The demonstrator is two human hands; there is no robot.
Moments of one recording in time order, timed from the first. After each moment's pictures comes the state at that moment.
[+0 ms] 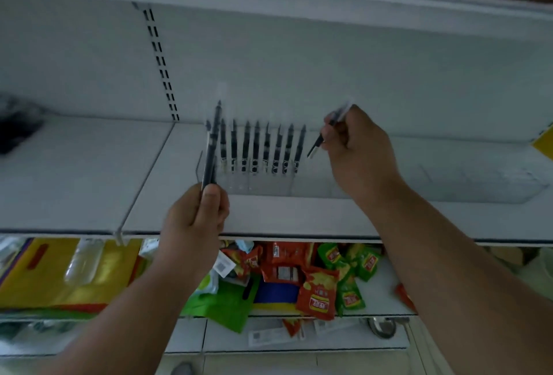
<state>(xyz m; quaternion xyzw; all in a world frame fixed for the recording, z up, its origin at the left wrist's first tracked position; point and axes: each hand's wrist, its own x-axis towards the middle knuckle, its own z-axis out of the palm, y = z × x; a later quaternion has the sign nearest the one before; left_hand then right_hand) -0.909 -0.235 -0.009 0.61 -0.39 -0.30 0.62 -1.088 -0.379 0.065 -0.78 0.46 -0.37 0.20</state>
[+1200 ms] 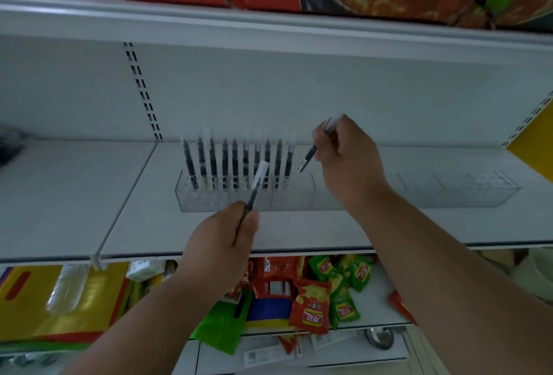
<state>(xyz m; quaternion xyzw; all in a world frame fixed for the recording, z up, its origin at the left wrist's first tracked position) -0.948 -0.254 0.007 0.71 -0.58 -0.16 0.36 -1.105 -0.397 0.066 -0.76 0.45 -0.43 0.21</state>
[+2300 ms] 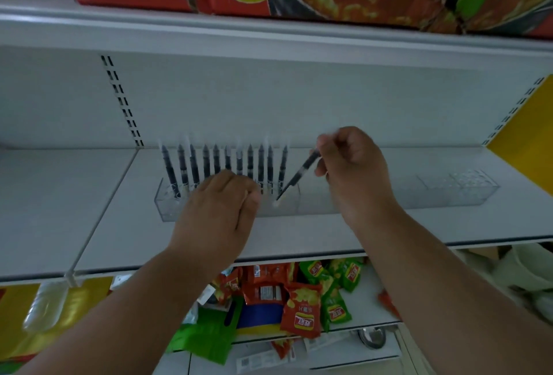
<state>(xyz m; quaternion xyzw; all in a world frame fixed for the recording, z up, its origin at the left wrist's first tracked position) -0.941 -0.297 0.013 0.65 -0.69 0.05 0.33 -1.121 -0.381 0.073 -0.63 0.48 -0.49 0.37</state>
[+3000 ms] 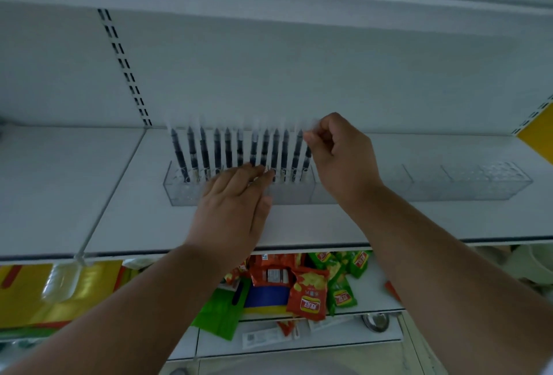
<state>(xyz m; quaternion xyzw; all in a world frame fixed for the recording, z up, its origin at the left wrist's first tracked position) -0.937 -0.302 -0.018 0.67 -0.70 0.06 0.24 -1.103 -0.417 0.039 -0.79 0.45 -0.40 0.16</state>
